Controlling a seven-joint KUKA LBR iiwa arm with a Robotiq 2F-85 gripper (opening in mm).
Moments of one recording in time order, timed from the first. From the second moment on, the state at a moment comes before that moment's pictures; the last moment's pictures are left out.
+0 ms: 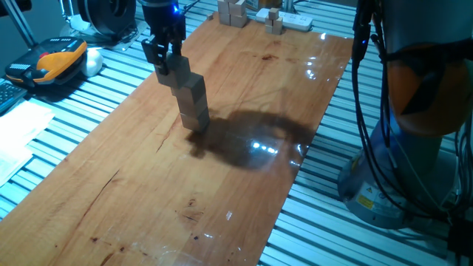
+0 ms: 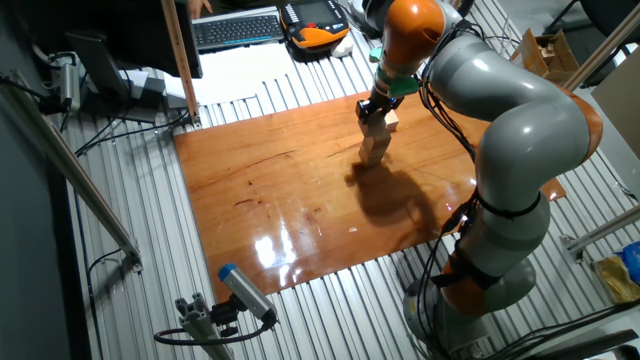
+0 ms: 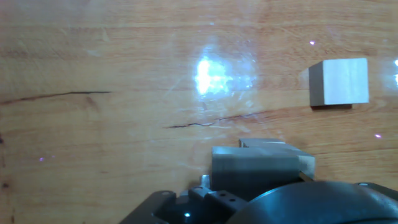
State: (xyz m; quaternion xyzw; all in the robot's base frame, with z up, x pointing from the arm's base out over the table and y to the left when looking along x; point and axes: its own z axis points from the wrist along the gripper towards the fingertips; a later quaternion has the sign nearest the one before) arm 0.548 0.039 0.251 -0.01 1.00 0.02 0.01
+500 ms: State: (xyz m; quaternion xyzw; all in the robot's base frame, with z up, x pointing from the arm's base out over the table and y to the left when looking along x) arm 0.545 0.024 0.251 -0.01 1.00 0.01 0.01
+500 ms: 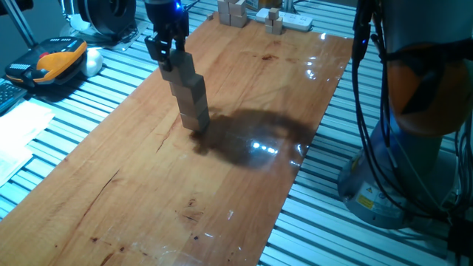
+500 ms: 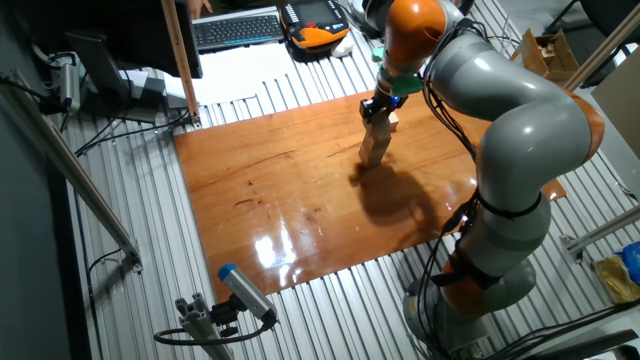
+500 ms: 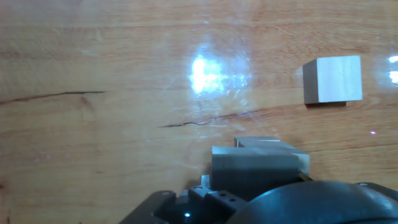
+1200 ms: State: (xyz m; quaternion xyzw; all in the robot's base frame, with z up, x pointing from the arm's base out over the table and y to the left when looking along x) arm 0.541 0.009 0.240 0.00 1.00 0.01 0.00
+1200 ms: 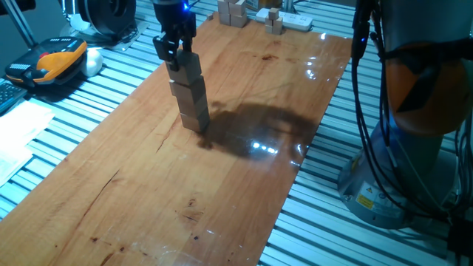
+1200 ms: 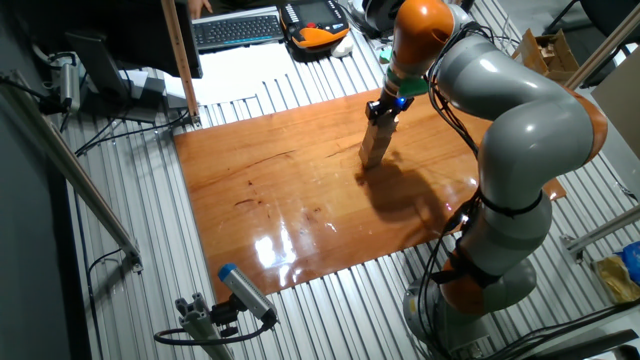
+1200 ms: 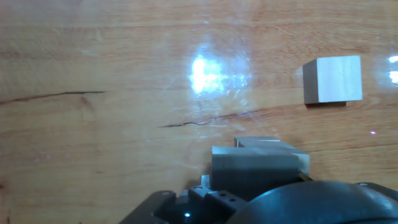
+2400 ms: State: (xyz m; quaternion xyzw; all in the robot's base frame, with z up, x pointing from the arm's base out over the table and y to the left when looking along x) arm 0.543 0.002 0.231 -0.01 1.00 0.00 0.01
